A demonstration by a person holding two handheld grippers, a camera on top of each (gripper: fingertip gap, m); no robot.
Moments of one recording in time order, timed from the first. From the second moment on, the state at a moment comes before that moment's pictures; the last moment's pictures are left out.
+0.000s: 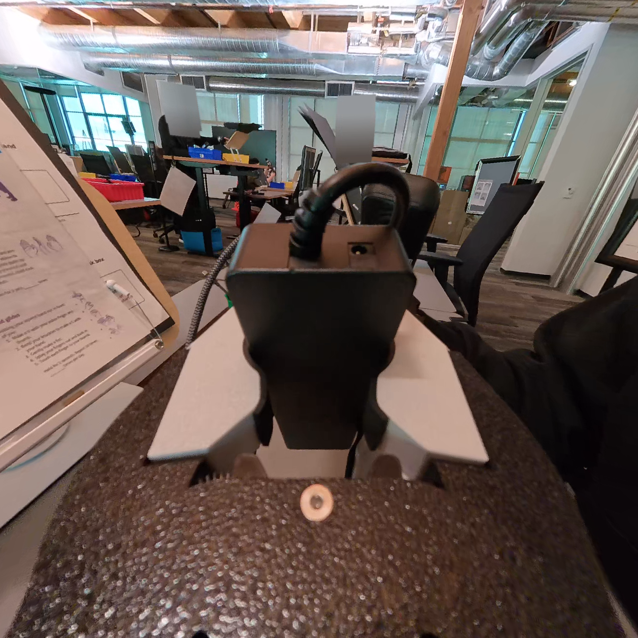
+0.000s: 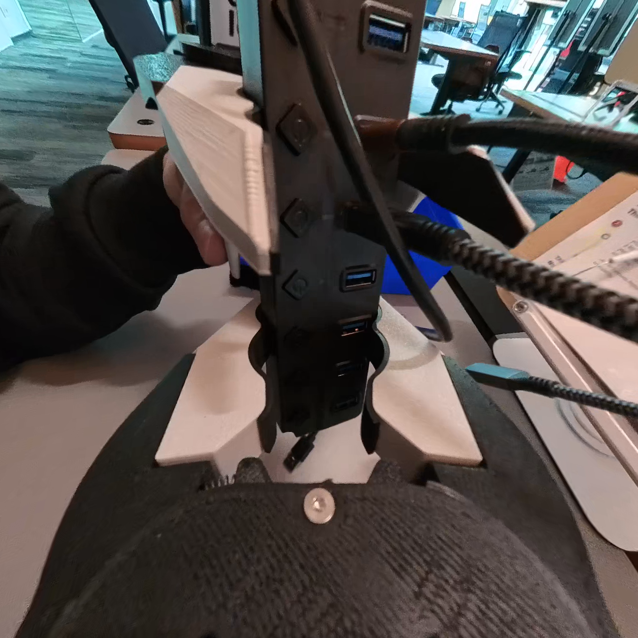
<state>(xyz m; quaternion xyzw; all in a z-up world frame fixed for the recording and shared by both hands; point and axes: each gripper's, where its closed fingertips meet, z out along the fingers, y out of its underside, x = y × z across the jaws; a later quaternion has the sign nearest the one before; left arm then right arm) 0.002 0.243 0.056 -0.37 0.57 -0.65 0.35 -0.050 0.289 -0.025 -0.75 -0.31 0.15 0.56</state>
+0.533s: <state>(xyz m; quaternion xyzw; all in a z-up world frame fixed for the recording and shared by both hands) 0.000 0.227 0.025 -0.30 0.66 -0.59 0.36 0.010 0.217 0.069 -0.69 -0.25 0.09 0.68</state>
